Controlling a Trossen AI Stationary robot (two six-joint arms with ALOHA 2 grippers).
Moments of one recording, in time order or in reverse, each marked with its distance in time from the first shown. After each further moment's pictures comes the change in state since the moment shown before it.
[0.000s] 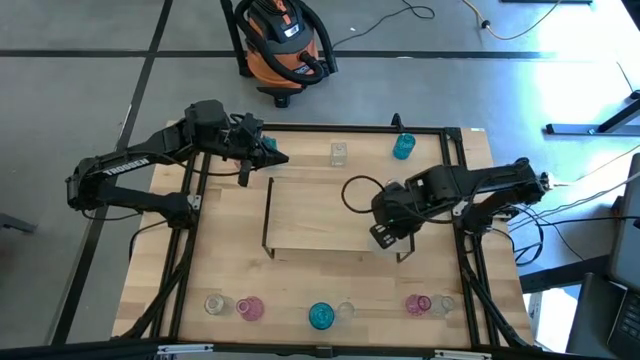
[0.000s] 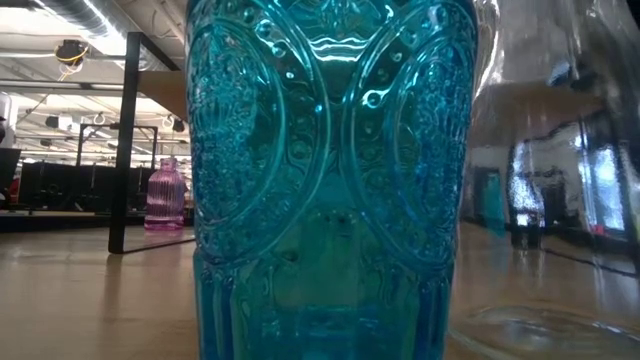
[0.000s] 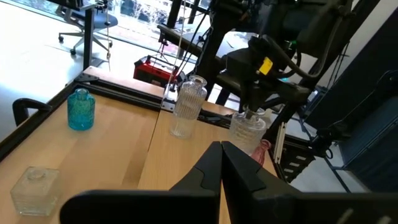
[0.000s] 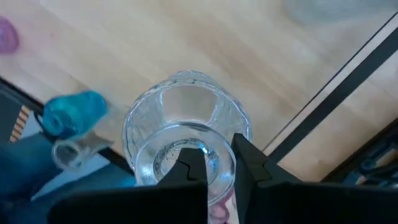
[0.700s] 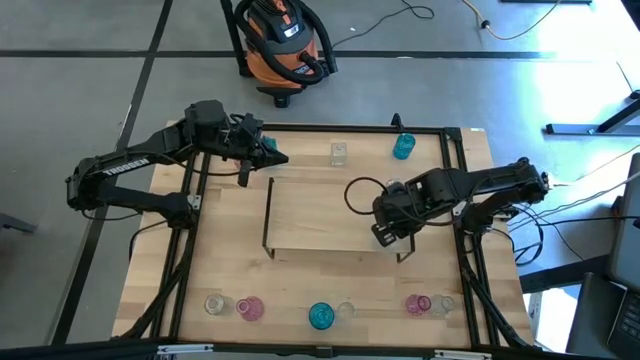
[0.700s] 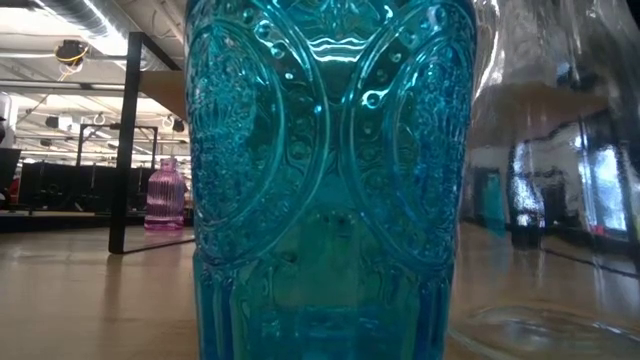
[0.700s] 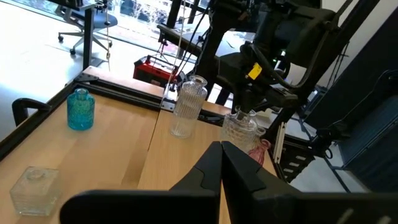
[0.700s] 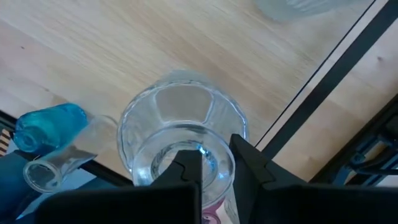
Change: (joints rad) left arm 0.000 0.000 0.000 0.000 0.001 0.000; right arm 0.000 -0.015 -0.091 0.006 0.031 0.057
